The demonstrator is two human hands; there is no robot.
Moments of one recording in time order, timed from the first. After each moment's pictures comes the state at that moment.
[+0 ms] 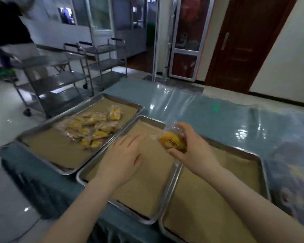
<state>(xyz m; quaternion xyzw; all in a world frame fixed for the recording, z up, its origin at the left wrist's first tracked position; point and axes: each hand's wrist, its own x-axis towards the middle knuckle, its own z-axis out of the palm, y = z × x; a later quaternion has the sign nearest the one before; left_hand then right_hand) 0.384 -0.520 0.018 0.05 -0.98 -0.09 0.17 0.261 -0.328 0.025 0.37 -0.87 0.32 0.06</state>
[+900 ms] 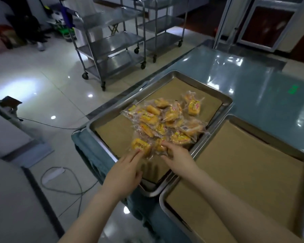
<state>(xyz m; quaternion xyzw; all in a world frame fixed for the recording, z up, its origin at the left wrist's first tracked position) 0.433 -0.821 -0.104 0.23 -0.96 -0.17 0.01 0.256 -0.706 -0.114 0.42 -0.83 0.29 -0.24</state>
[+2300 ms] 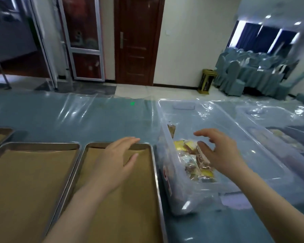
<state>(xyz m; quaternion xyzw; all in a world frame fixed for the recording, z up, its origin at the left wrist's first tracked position) 0.243 -0.244 0.049 -0.17 -0.91 -0.34 0.16 0.234 0.045 0.081 0.07 -0.95 0.24 0.20</state>
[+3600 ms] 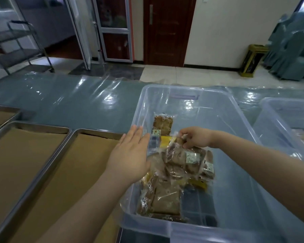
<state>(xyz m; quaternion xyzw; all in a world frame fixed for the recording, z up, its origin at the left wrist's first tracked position) 0.165 -0.065 0.024 -0.09 -0.99 -0.06 0.02 0.025 0.164 0.004 0.18 -0.90 0.29 -0.28</state>
